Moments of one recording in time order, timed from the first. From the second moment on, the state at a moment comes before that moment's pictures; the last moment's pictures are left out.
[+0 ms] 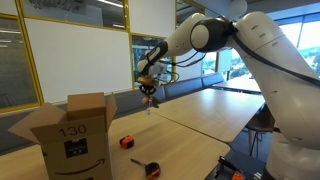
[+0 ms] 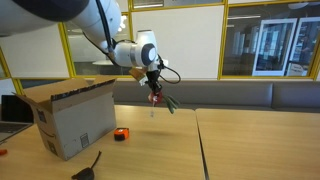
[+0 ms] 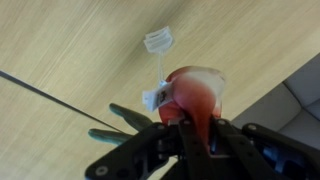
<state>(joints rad) 0.07 0.59 -0.19 -1.48 0.07 2.37 0.69</state>
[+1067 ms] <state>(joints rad) 0.32 0.09 0.07 -1.55 -0.36 2.20 0.86</state>
